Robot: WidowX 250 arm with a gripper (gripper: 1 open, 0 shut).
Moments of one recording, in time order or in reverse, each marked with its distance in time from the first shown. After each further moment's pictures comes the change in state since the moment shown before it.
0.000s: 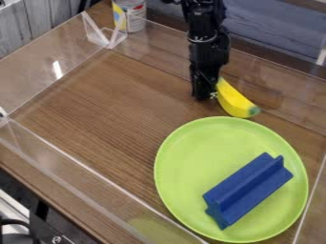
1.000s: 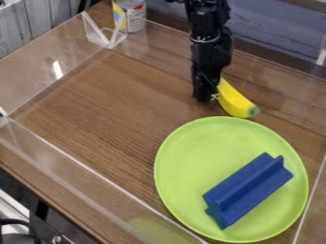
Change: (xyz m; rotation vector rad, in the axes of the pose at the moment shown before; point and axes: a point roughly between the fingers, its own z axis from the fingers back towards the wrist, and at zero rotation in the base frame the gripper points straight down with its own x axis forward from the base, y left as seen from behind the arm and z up) arm 0.000 -0.008 0.004 -0.002 0.022 -0.026
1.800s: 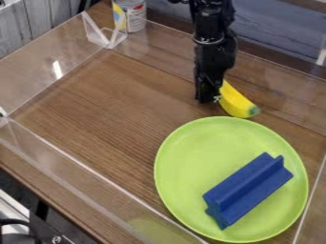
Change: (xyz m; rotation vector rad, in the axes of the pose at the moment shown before) arm 0.001 -0.004 0.001 -0.004 0.015 -0.010
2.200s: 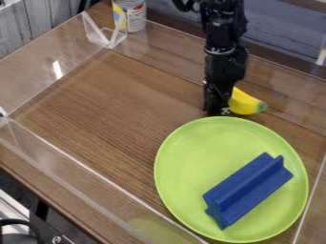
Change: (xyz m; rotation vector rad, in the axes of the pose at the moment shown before) arm 0.007 -0.020 -0.005 -0.024 0.007 -0.052
